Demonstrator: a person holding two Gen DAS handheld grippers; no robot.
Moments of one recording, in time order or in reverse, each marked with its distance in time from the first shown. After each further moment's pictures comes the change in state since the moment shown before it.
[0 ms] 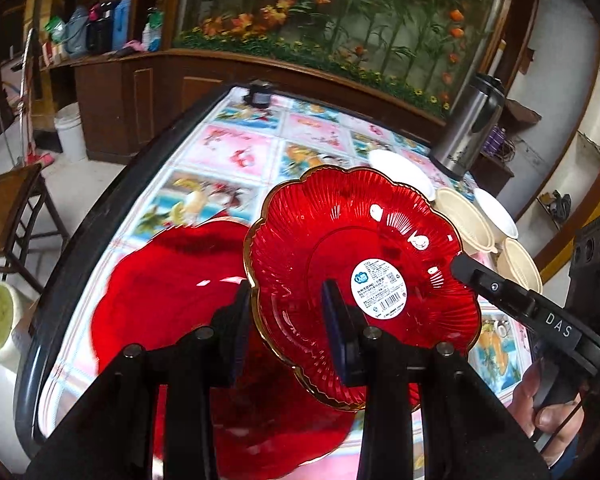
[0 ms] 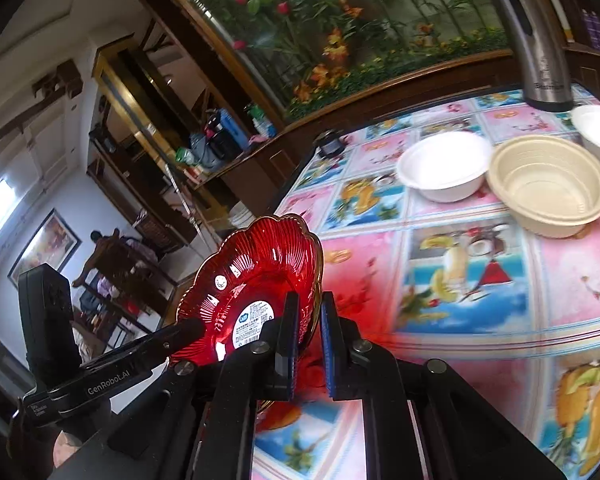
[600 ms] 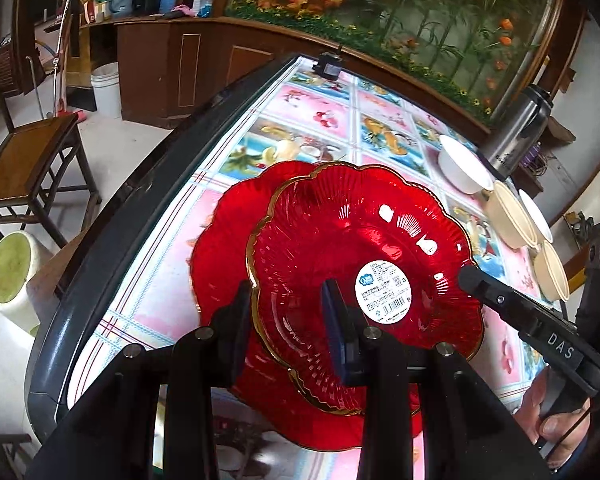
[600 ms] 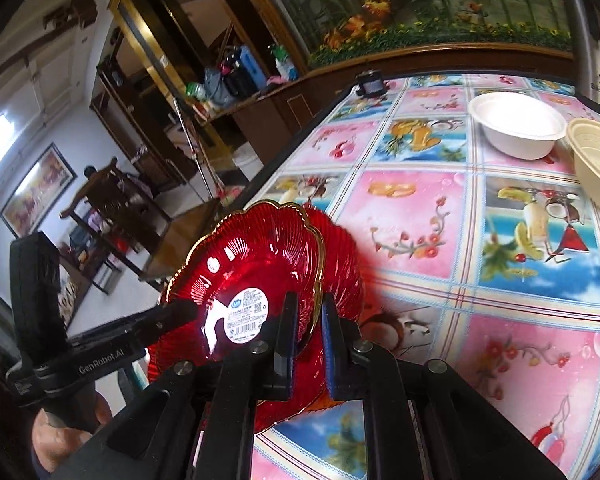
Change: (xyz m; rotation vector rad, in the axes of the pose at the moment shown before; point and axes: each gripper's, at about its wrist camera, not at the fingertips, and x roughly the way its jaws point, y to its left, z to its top) left arm 0.005 0.068 -0.035 -0.110 0.063 0.078; right arm 0.062 0.056 -0.046 -0.145 0.175 -0.037
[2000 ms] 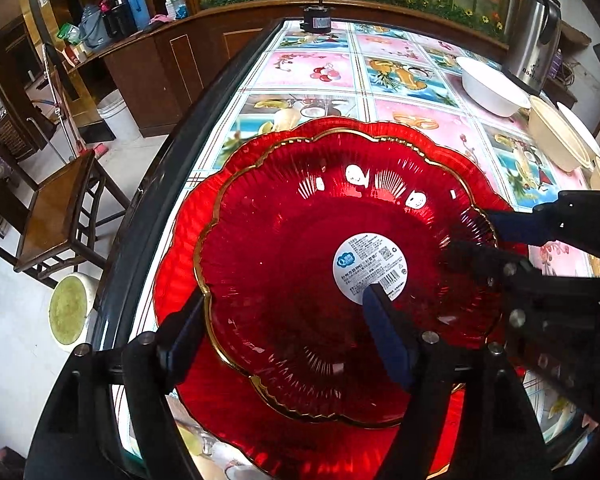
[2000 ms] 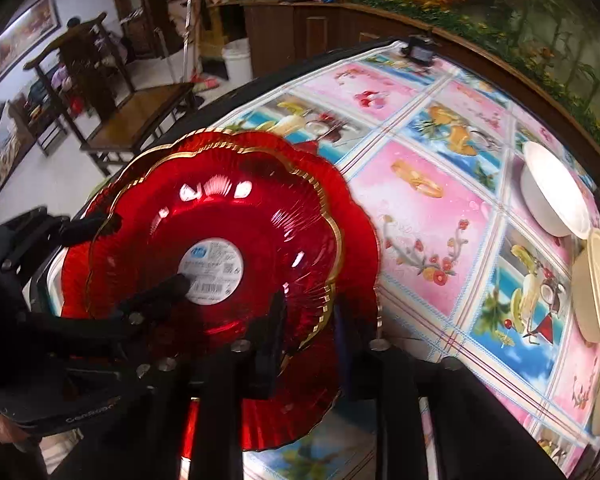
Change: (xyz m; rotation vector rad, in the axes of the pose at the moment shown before) left arm 0.031 -0.032 0.006 0.253 0.120 0.223; right arm 0.064 0.048 0.015 -0.386 0.324 -0.256
